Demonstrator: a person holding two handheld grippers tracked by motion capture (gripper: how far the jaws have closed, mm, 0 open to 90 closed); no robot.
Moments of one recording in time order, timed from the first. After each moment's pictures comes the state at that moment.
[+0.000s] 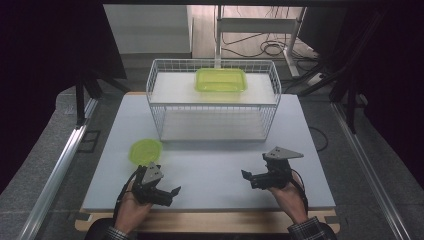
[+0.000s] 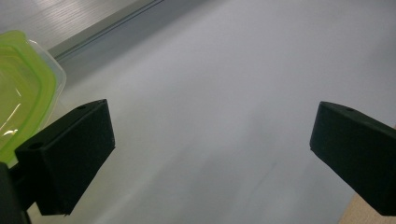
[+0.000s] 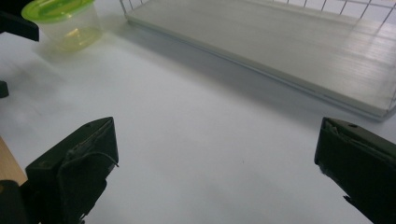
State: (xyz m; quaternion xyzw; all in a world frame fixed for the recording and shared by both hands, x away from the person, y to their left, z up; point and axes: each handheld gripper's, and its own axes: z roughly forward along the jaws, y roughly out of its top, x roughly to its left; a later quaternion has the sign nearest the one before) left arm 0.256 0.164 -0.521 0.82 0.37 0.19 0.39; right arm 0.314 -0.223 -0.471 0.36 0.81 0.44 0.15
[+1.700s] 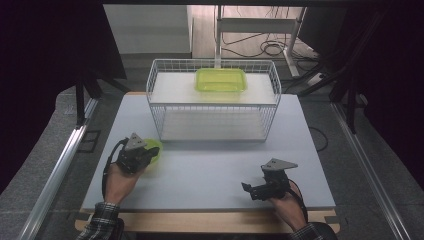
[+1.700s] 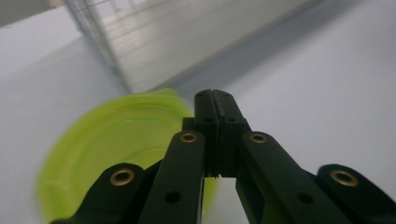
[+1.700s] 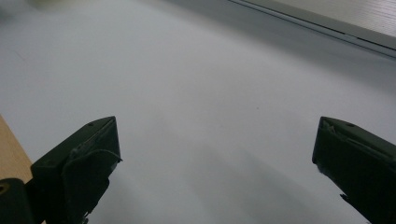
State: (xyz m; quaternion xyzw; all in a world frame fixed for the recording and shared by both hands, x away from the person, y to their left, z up) left arm 0.316 0.219 -0.478 0.78 0.43 0.21 0.39; right arm 0.305 -0.227 -0.508 0.36 0.83 0.40 0.13
